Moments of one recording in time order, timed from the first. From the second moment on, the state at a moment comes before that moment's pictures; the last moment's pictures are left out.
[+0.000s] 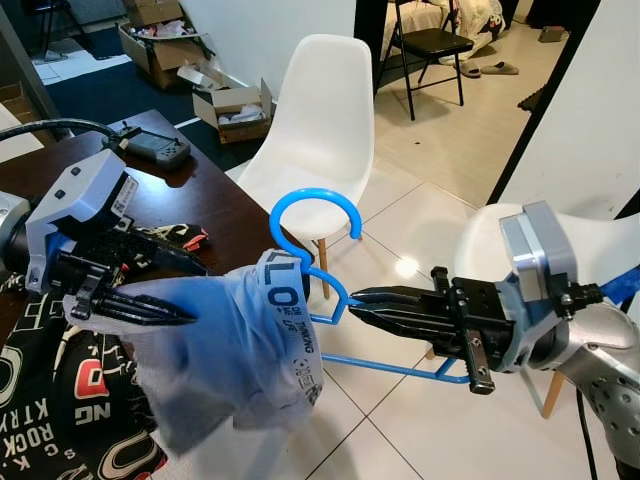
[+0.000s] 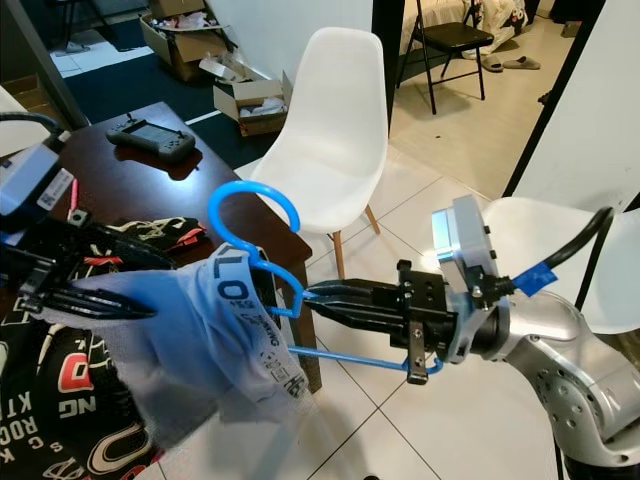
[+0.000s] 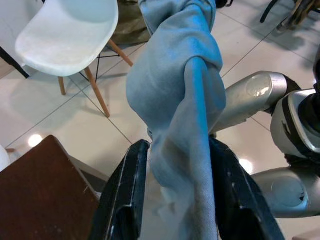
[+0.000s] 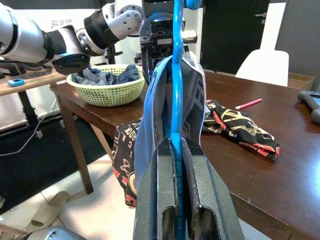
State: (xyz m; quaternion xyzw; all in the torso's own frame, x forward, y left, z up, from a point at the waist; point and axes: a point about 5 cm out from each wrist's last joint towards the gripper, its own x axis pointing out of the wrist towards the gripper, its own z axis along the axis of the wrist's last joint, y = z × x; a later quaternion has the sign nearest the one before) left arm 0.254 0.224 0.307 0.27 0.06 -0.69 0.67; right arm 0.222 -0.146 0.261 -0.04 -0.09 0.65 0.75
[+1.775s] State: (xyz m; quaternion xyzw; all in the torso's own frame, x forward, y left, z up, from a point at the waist) left arm 0.260 0.270 0.326 0.23 -0.01 -0.57 0.79; right arm 0.298 -0.192 0.224 0.34 -0.16 0.19 0.91
